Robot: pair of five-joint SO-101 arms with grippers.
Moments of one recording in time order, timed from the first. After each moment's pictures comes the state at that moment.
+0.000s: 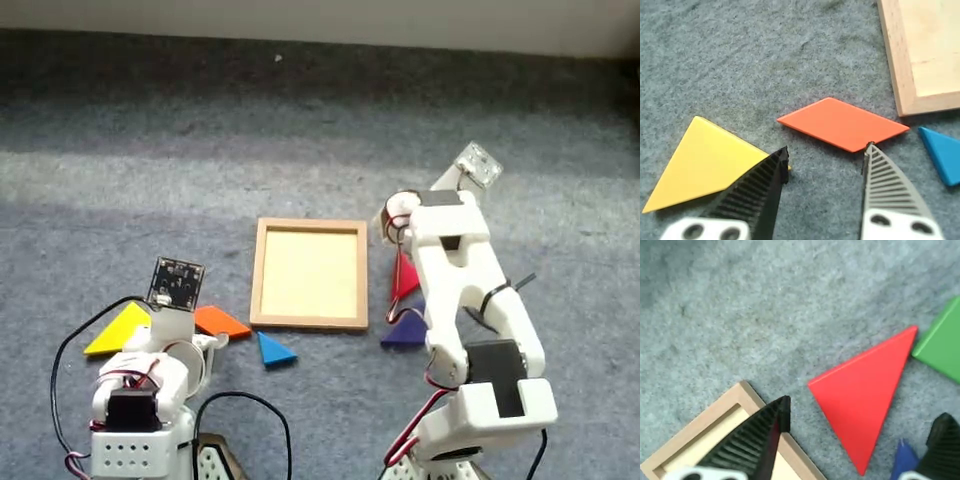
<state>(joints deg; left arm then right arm) -6.3 -104.0 96.0 75.4 -4.4 -11.9 3.2 23.1 52.5 -44.9</state>
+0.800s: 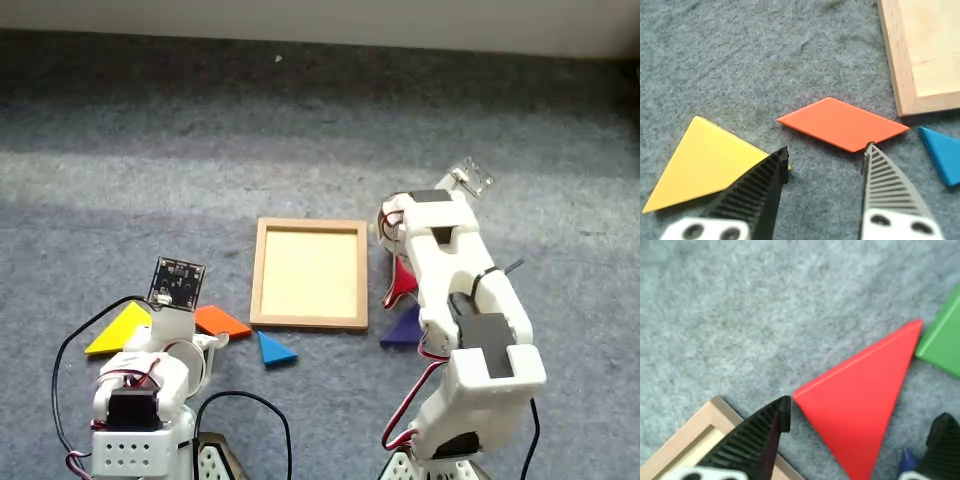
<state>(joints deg) -6.3 -104.0 96.0 75.4 -4.4 -11.3 12.3 19.7 52.2 -48.1</state>
